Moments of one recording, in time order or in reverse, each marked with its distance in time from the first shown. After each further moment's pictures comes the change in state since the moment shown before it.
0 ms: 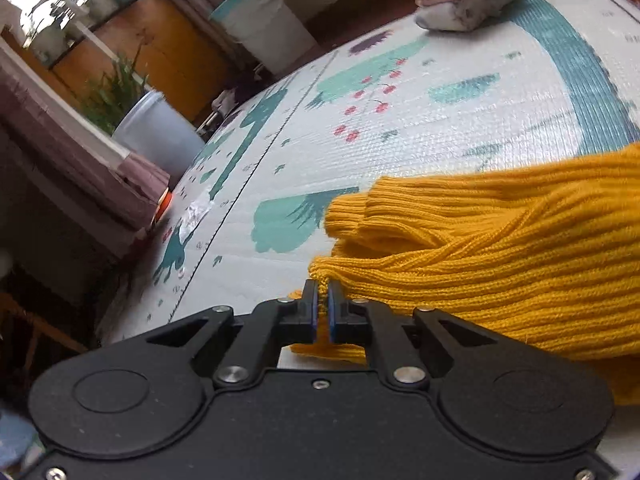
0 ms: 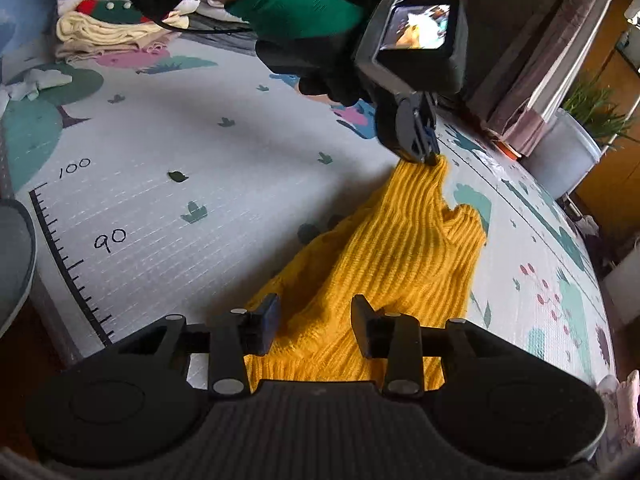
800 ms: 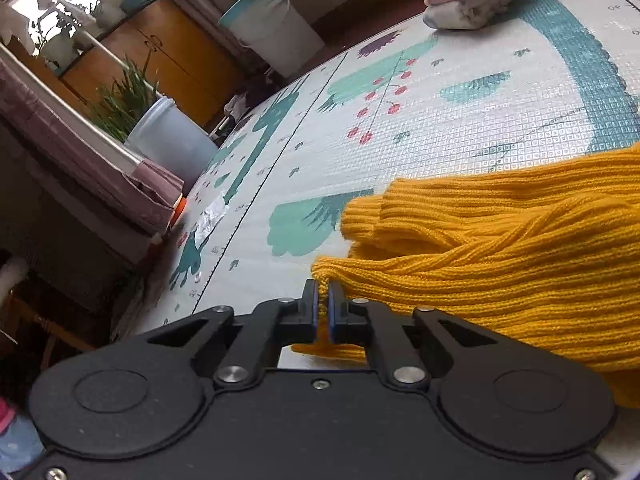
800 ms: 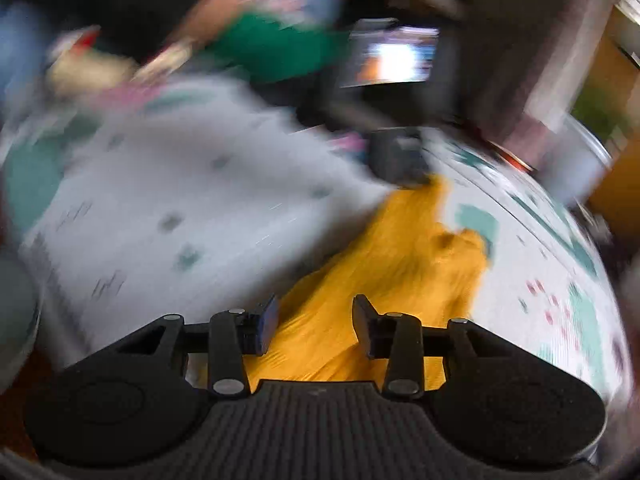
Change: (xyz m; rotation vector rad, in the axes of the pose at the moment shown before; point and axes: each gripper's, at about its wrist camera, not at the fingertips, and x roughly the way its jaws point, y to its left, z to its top) left arm 0.001 0.000 0.001 0.034 -0.005 0.038; right arm -0.009 -0.039 0.019 0.097 -0.095 0.027
